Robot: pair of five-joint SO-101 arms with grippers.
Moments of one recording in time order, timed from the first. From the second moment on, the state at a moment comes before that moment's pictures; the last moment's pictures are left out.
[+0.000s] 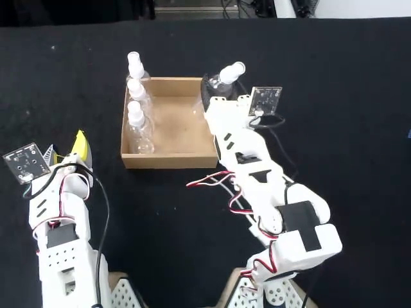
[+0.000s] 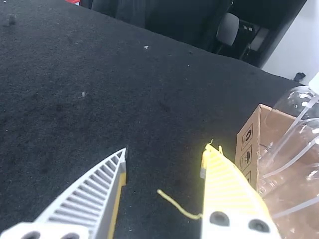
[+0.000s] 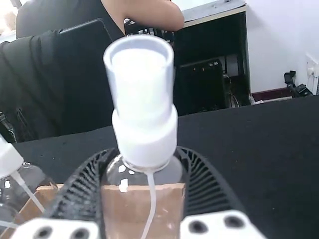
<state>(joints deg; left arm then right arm) -23.5 -72.7 92.5 5.0 9.5 -11.5 5.3 55.4 -47.0 -16.0</state>
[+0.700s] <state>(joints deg) -23.5 -72.7 92.5 5.0 9.5 -11.5 5.3 56.8 -53.3 -10.5</state>
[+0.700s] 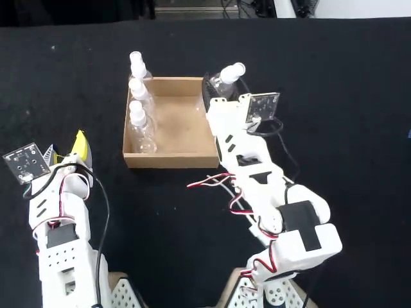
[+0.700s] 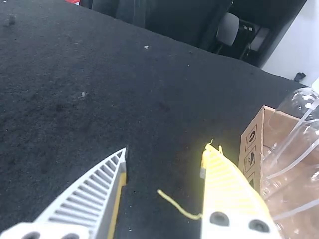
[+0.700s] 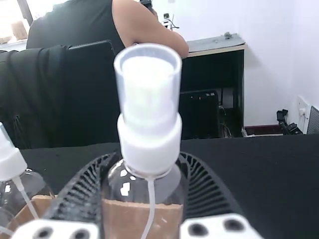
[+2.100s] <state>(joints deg) -23.5 -72.7 92.5 5.0 9.5 -11.4 5.4 50.3 -44.2 -3.5</state>
